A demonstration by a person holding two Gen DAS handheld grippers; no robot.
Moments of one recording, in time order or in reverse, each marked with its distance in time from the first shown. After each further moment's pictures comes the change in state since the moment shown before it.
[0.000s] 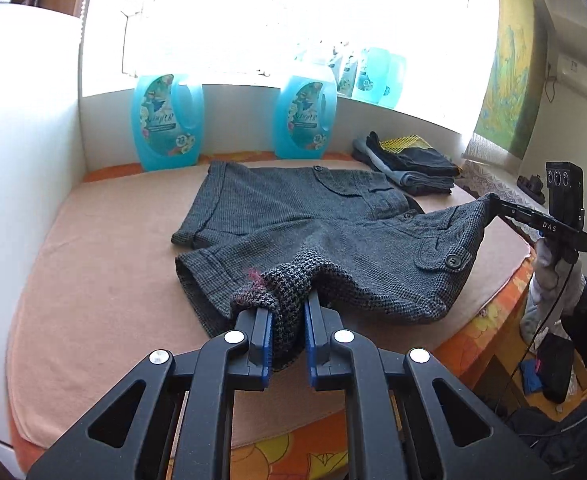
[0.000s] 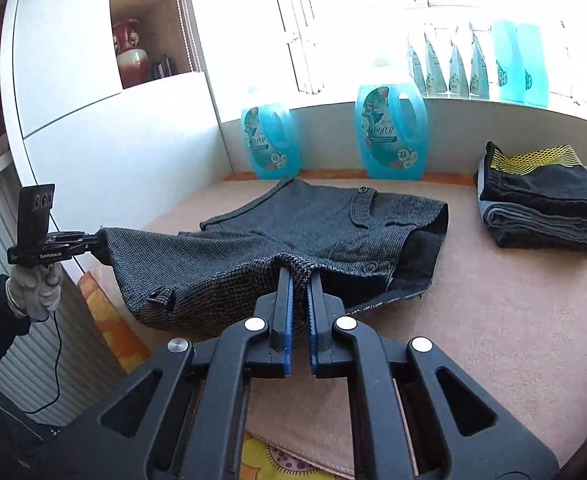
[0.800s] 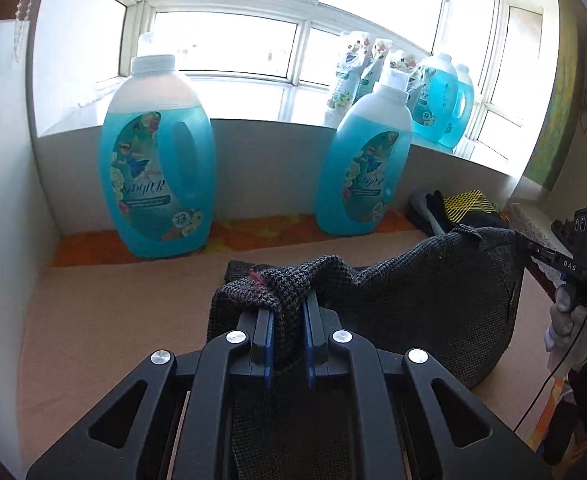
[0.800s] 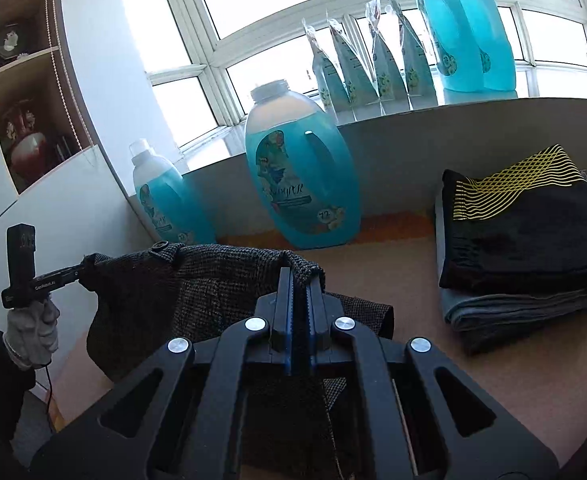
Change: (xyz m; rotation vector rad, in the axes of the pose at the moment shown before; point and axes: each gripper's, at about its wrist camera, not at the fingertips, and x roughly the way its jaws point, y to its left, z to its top) left arm 0.175 0.071 0.169 -0.071 0.038 0.032; right arm 0.129 -0.143 0.110 0.231 0.016 -0.149
